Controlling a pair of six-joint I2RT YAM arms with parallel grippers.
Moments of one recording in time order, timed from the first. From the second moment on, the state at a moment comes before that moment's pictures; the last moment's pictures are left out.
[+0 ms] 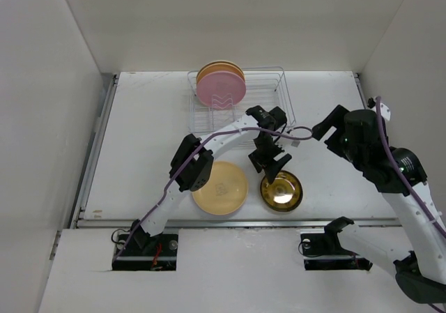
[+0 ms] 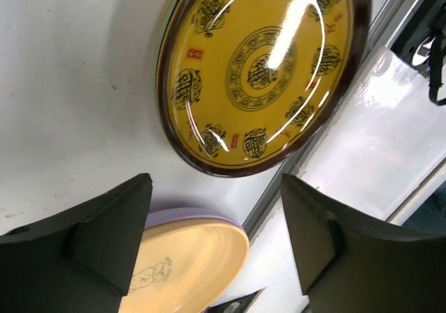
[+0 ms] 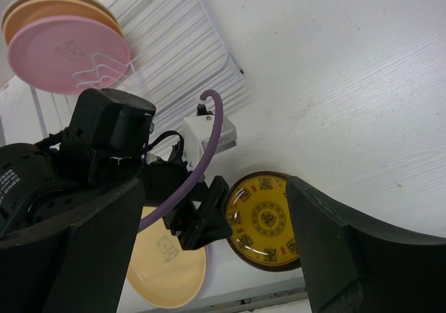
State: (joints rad) left arm -0.91 2.37 2.18 -1.26 0.52 0.09; right arm 0.47 0.90 1.35 -1.06 0.46 0.86
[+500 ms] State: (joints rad) left arm -0.86 2.09 2.04 -1.18 0.28 0.08; right arm 0.47 0.94 1.35 -1.05 0.43 0.81
